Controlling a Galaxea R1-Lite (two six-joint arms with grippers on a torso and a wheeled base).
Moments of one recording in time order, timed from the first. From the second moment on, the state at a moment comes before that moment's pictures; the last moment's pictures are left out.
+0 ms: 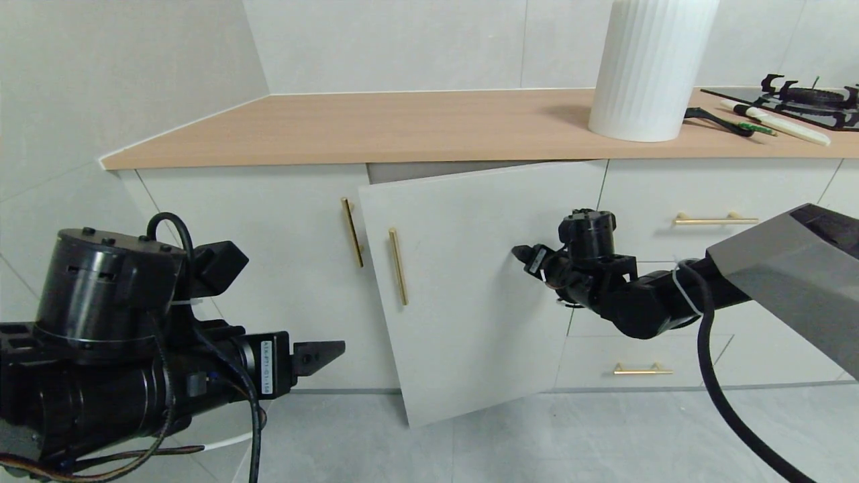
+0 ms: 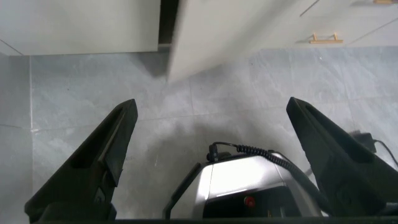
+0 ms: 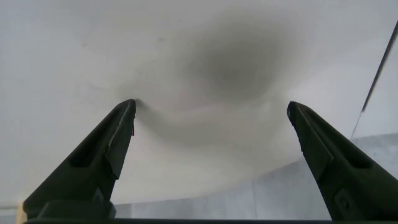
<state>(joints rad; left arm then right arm) -0.48 1.39 -0.73 -0.02 0.13 -0.39 0.46 2.25 -1.36 -0.56 -0.25 0.68</state>
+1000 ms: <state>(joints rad) -0.48 1.39 -0.73 -0.02 0.13 -0.40 0.44 2.39 -1.54 -0.56 -0.45 0.67</state>
